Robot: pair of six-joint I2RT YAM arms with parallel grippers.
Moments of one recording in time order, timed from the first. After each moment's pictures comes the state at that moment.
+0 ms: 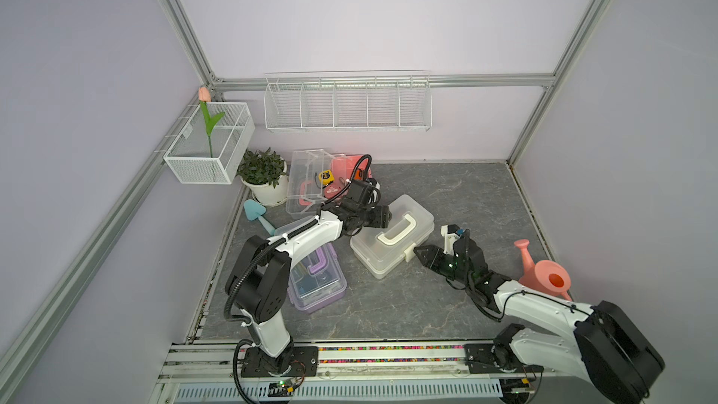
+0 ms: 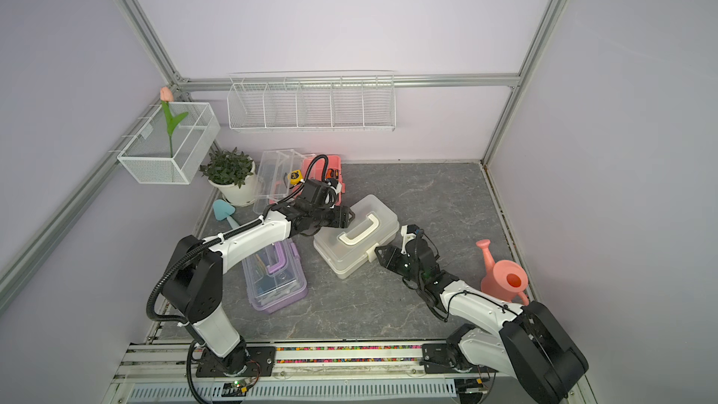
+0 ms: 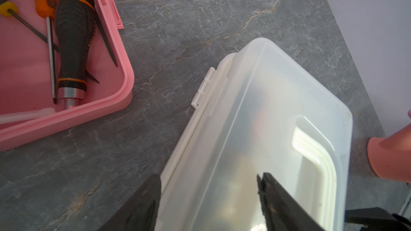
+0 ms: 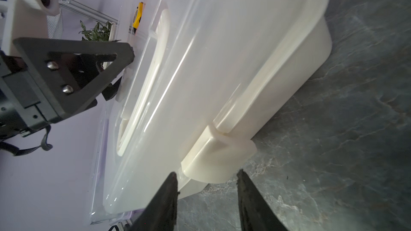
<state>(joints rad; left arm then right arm) -0.65 1.74 1.26 -0.30 0.16 -0.39 0.61 1.18 0.35 0.34 -0.18 0.99</state>
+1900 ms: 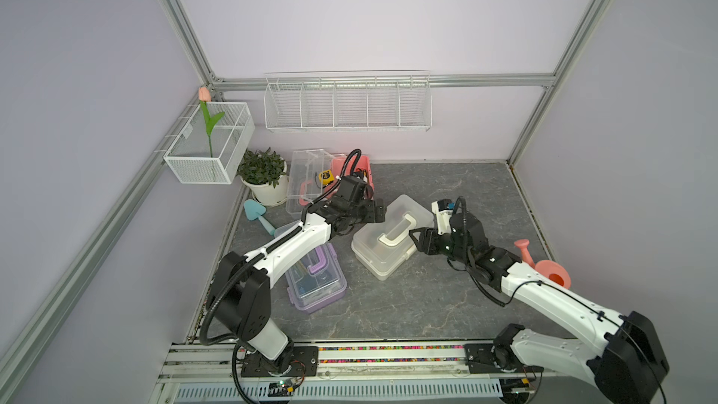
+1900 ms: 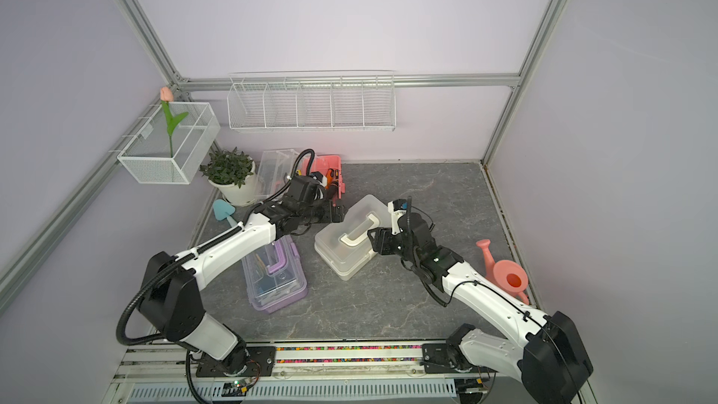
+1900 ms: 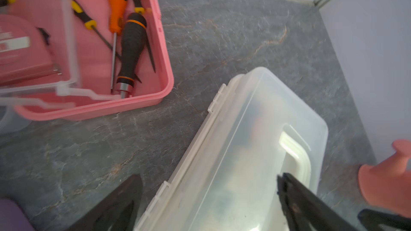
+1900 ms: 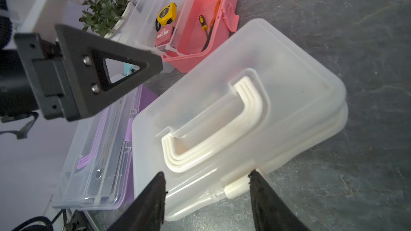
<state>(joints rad) -0.62 1.55 1.24 -0.39 0.03 -0.50 0.67 1.17 0.79 -0.17 -0.09 0.52</state>
